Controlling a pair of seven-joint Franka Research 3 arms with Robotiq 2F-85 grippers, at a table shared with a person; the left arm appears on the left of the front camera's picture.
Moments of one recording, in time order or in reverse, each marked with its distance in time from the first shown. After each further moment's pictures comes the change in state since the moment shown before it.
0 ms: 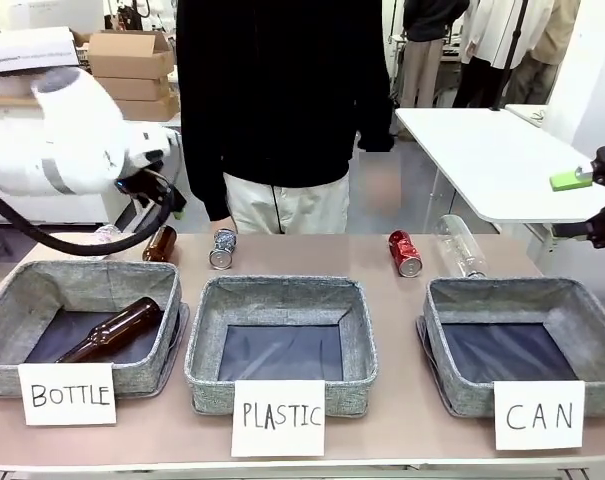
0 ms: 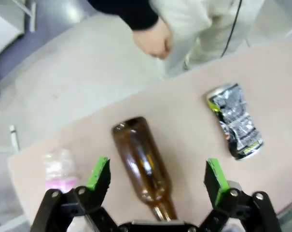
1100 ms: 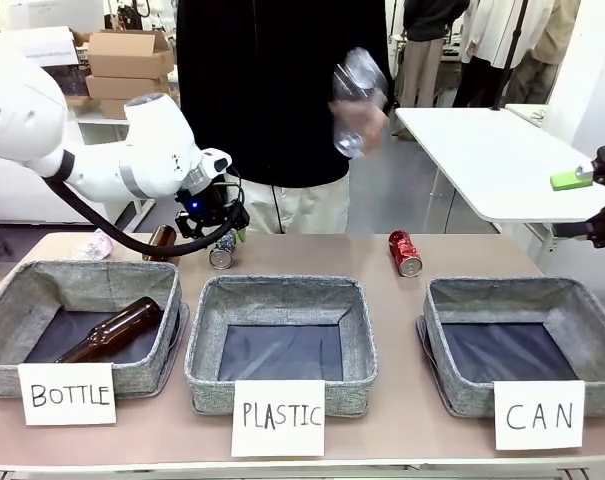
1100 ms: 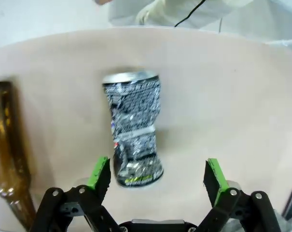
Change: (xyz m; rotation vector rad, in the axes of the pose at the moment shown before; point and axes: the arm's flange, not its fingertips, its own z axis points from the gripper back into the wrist) left arm 0.036 -0.095 -0.070 -0.210 0.231 0.454; right arm 0.000 0.000 0.000 0.000 0.000 0.000
